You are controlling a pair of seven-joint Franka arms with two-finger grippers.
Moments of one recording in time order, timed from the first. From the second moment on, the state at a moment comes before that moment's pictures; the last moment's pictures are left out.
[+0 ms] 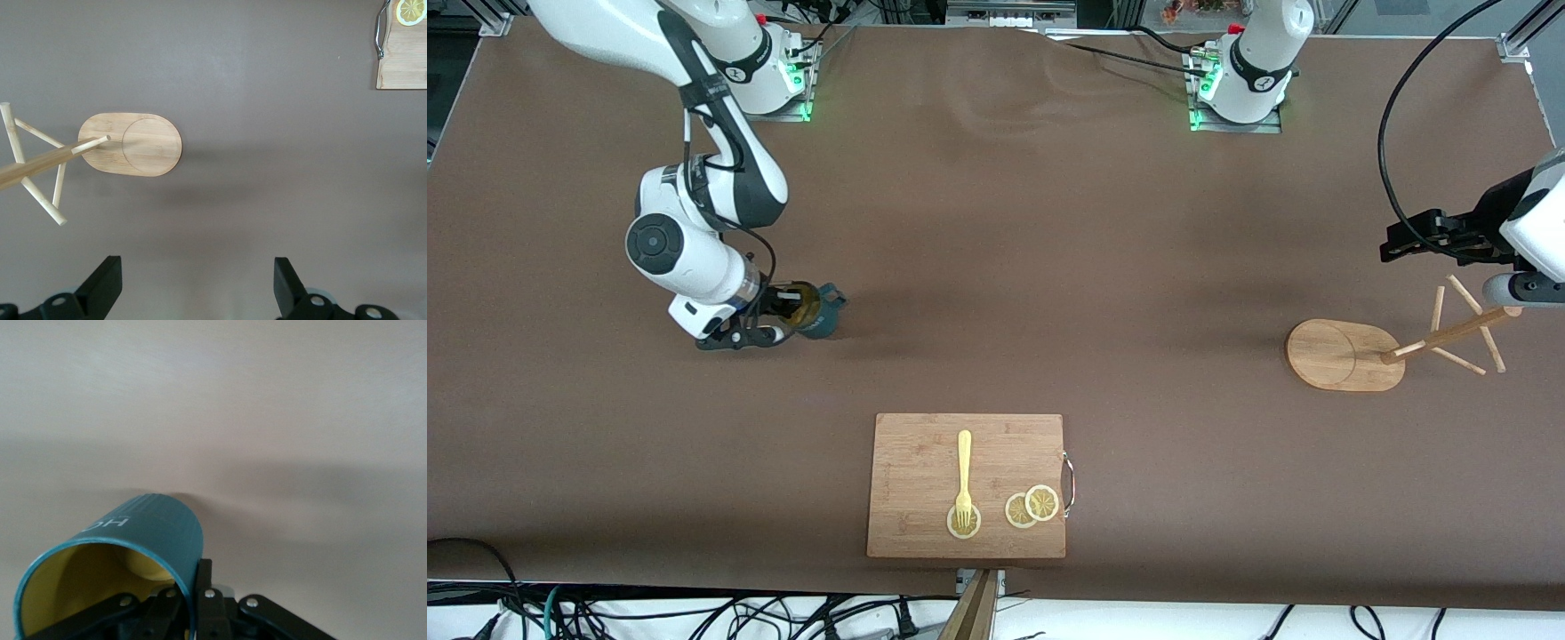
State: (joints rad) left arm 0.00 0.23 -0.01 -1.31 -0.06 1.40 -0.02; right arm 0.19 0.36 0.10 -2.00 0.07 2.27 0.20
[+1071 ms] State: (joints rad) left arm 0.01 0.23 0.00 -1.31 -0.06 1.40 -0.02; right arm 0.79 0.72 0.12 -1.38 -0.01 2.11 1.16
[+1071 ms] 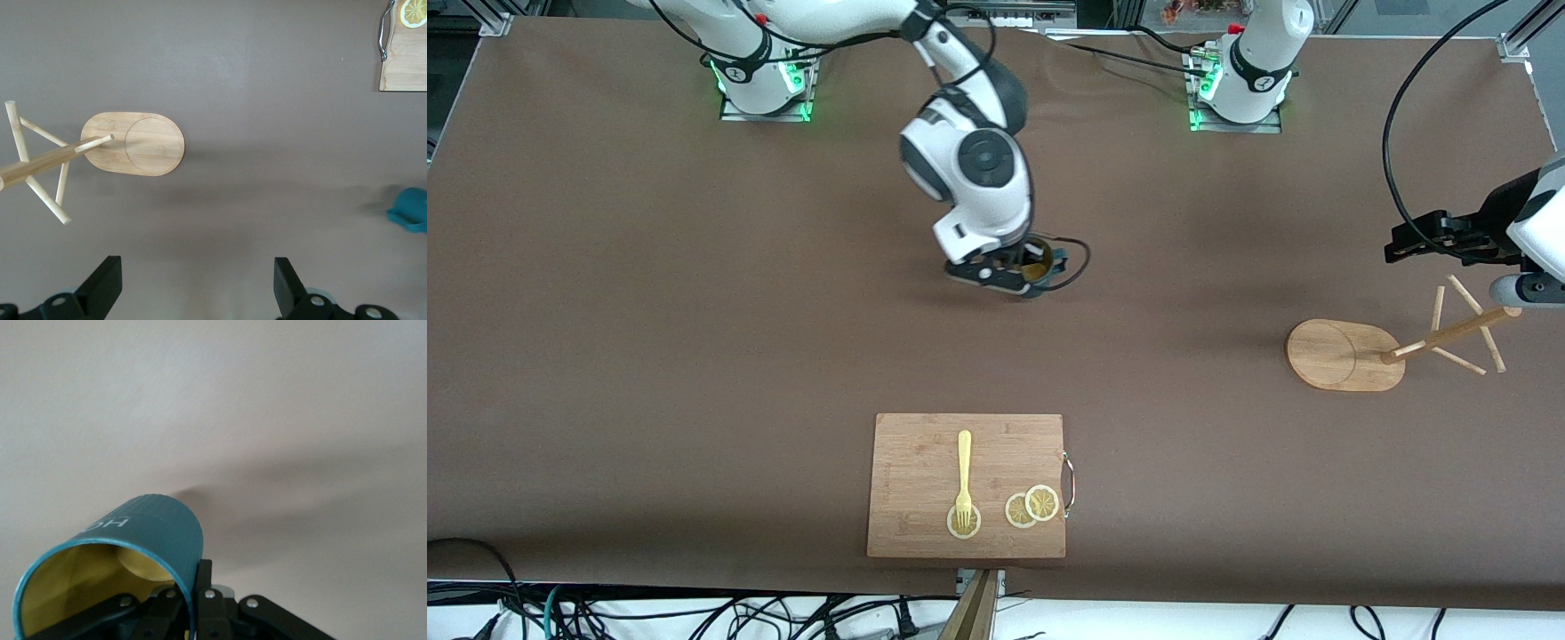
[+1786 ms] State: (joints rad) left arm 0.04 0.28 0.00 -1.34 -0.13 1.40 0.15; right arm 0.94 0.91 0.10 -1.19 -0.06 2.15 1.43
